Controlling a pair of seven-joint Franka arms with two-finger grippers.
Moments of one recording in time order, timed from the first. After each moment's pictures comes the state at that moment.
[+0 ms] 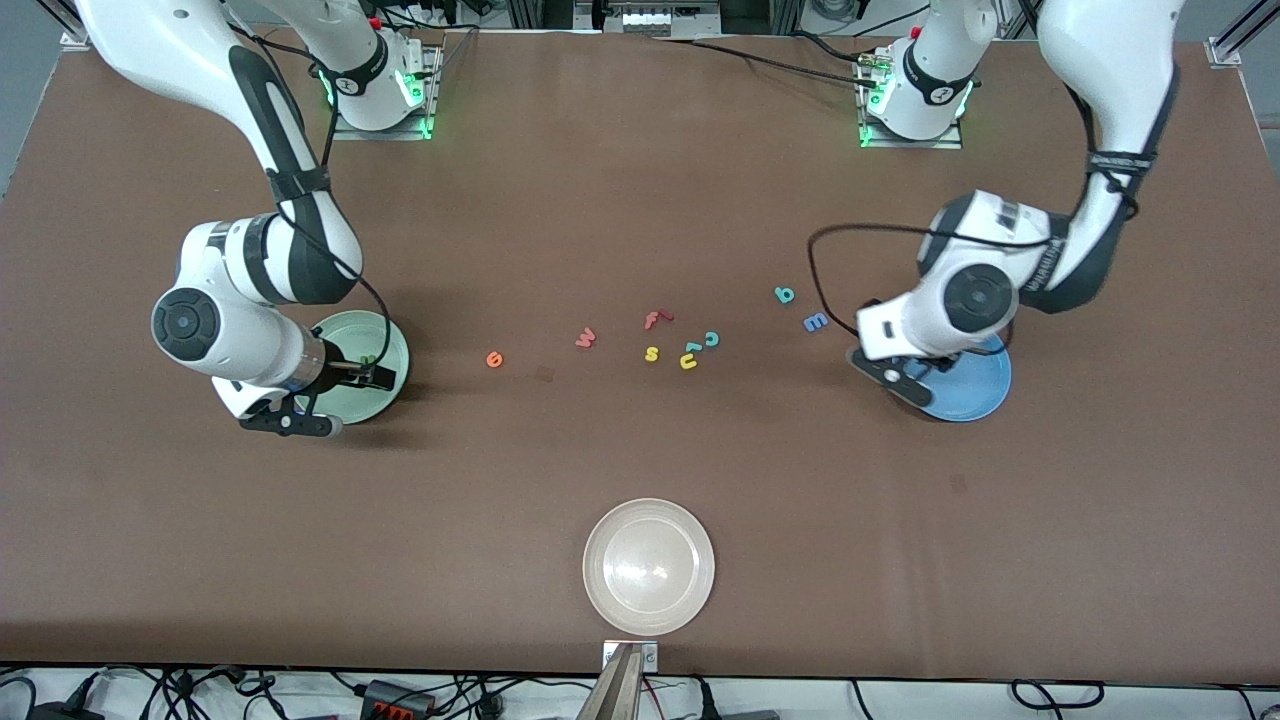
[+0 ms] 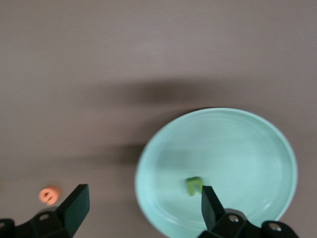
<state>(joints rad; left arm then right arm) 0.05 0.37 -0.41 -1.98 0.20 2.08 0.21 0.27 0.45 -0.09 -1.82 0.11 2.16 0.18</state>
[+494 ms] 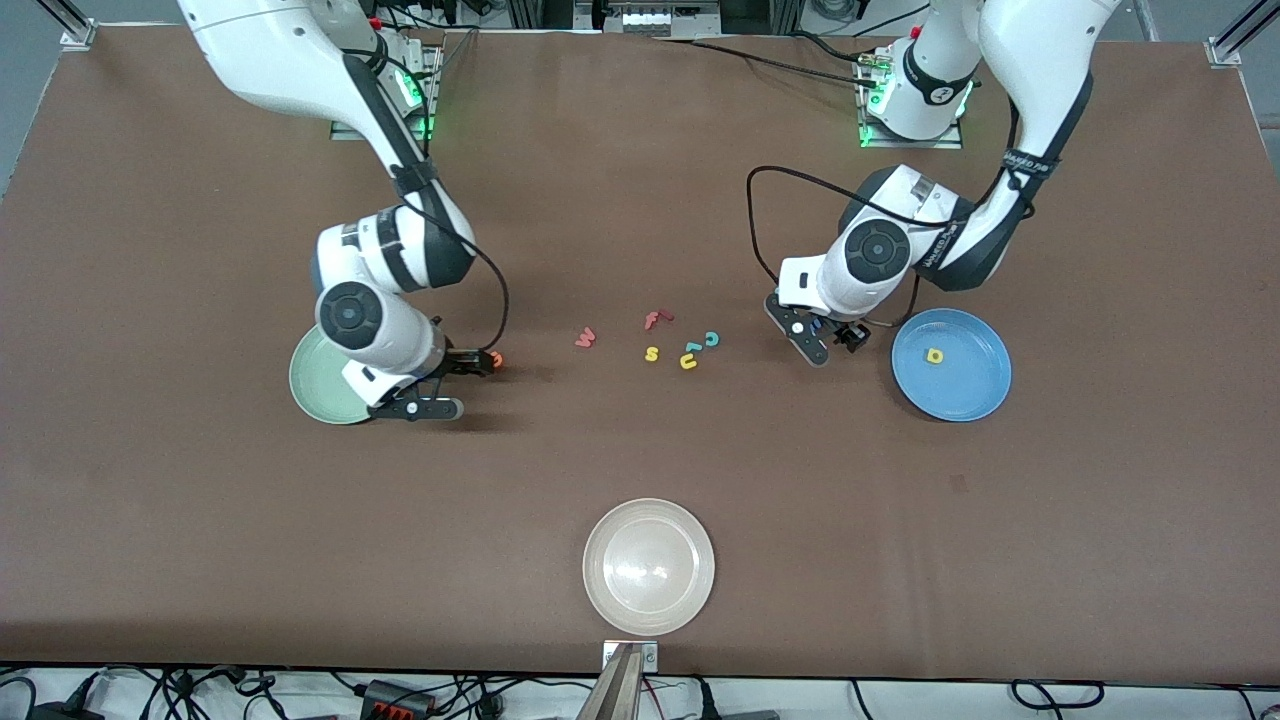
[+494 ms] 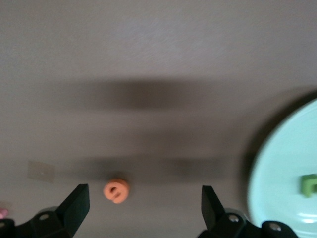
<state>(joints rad) 0.02 0.41 -0.47 -2.17 0.22 2.35 0.30 0.47 0.56 -0.09 -1.82 0.11 2.26 0.35</state>
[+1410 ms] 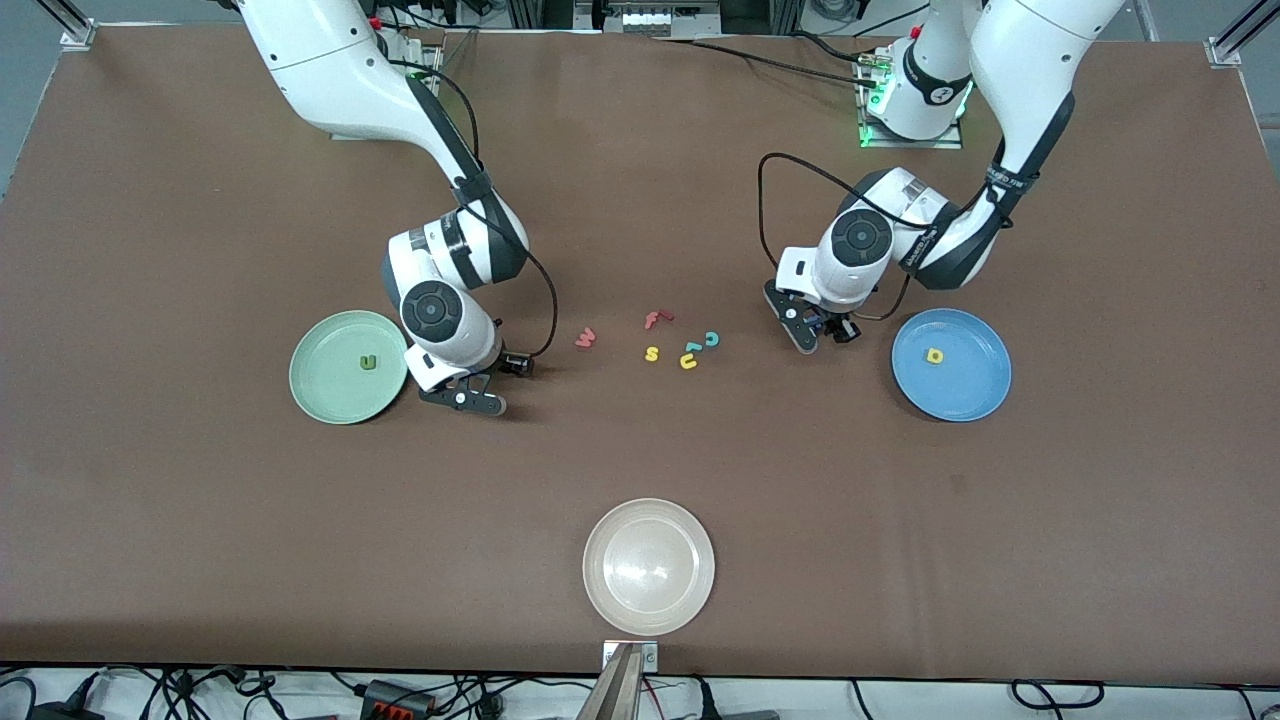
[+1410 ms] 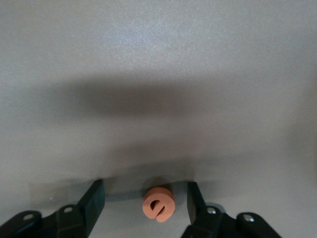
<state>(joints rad) 0.03 0.44 -0.47 -2.24 0.37 2.45 0.30 0.55 0.65 -0.09 -1.82 0.11 2.35 0.59</state>
